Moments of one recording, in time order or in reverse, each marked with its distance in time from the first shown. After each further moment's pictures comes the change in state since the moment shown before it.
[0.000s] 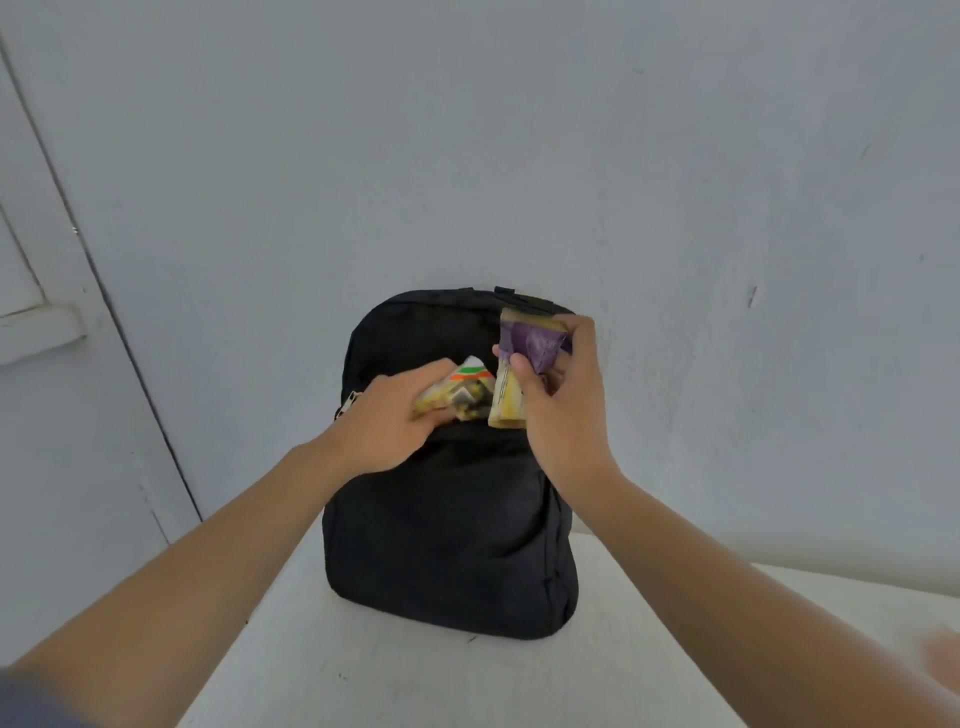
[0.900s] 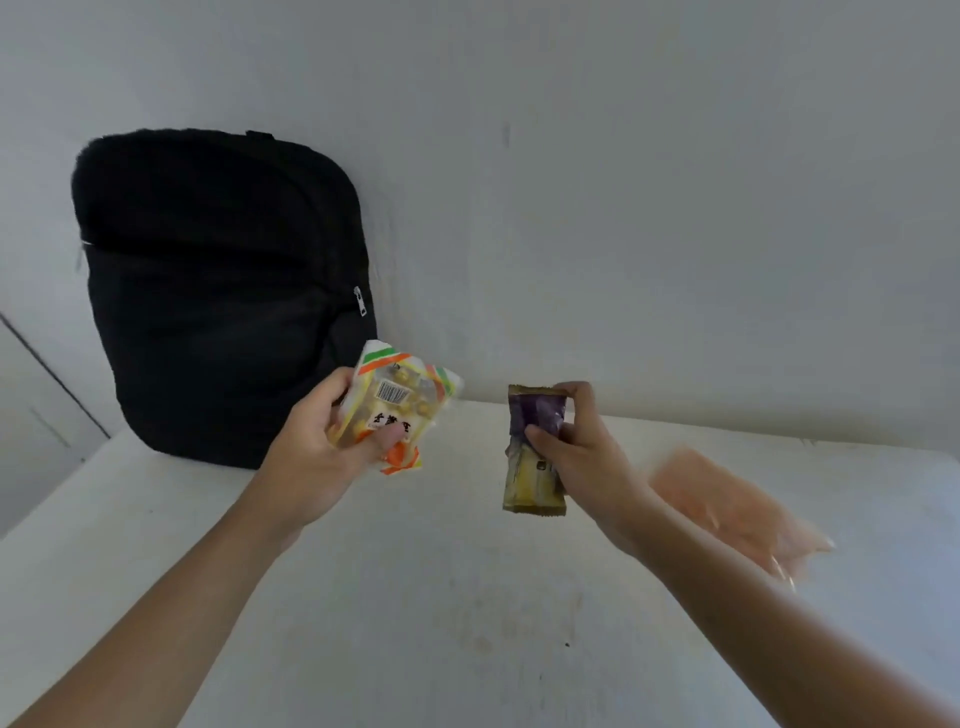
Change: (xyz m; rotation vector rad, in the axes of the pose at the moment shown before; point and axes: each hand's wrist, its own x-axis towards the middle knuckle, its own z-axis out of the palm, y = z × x) left_hand -0.080 0.214 0.199 -0.651 0.135 -0.463; right_hand -0.128 0.076 -0.309 -0.020 -0.287 0.599
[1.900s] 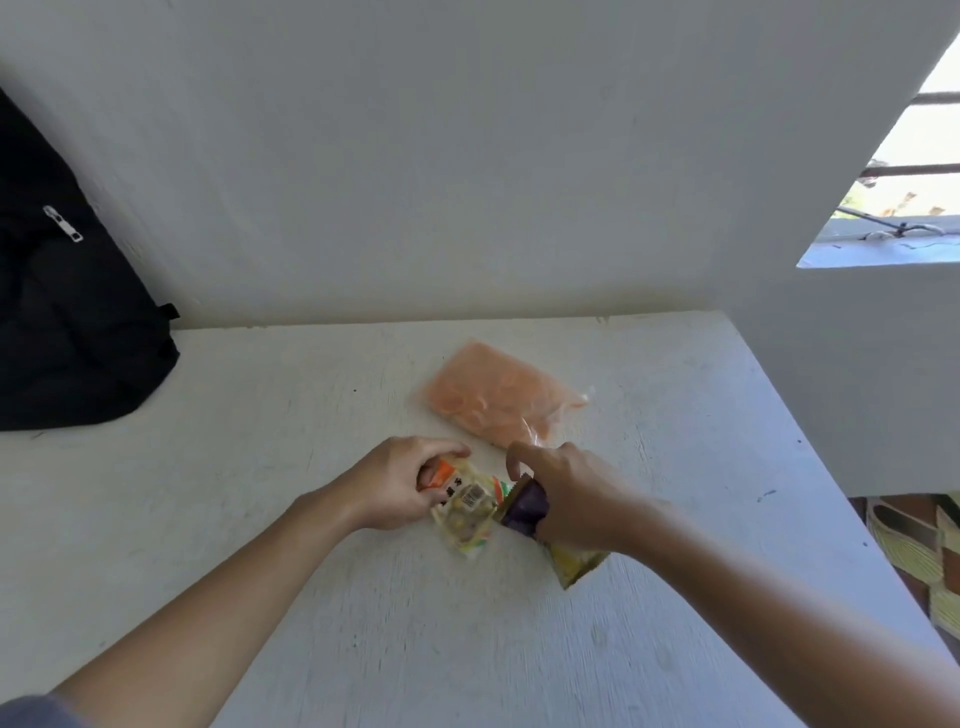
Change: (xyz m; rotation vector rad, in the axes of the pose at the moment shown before) left_hand -0.032 -0.047 0.278 0.730 -0.724 0.055; right_hand -0.118 0.105 -0.216 -1.052 -0.330 0.048
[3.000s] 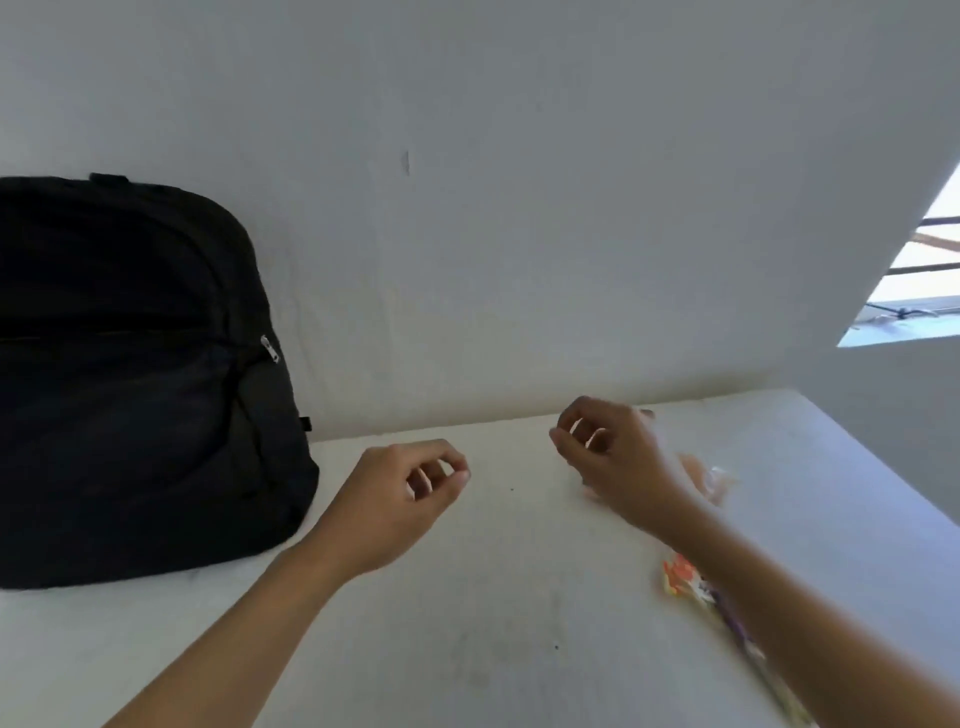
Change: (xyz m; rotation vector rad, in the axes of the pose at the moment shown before) left_hand -0.087 -0.144 -0.180 -0.248 0.415 0.275; right_hand 0.101 -0.209 -0.048 0.387 0.735 0.137
